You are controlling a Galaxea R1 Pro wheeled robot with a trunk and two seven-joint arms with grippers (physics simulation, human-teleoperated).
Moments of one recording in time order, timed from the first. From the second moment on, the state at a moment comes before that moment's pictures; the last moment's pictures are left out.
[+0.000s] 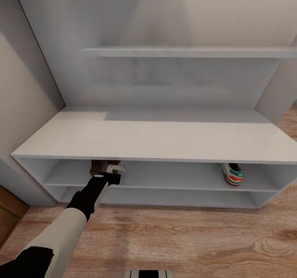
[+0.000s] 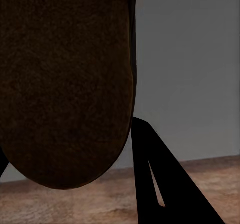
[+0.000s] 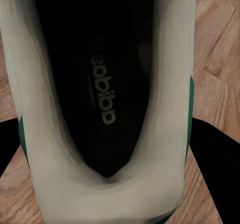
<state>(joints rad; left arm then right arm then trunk) -0.84 -0.05 -0.08 -0.65 -0.07 0.43 -0.02 -0.34 -0.43 -1.23 -0.66 0.22 -0.03 0.15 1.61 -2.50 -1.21</state>
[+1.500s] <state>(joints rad) -0.84 -0.05 -0.08 -0.65 -0.07 0.43 -0.02 -0.34 -0.43 -1.23 -0.66 0.22 -0.03 0.15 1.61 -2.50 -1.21</state>
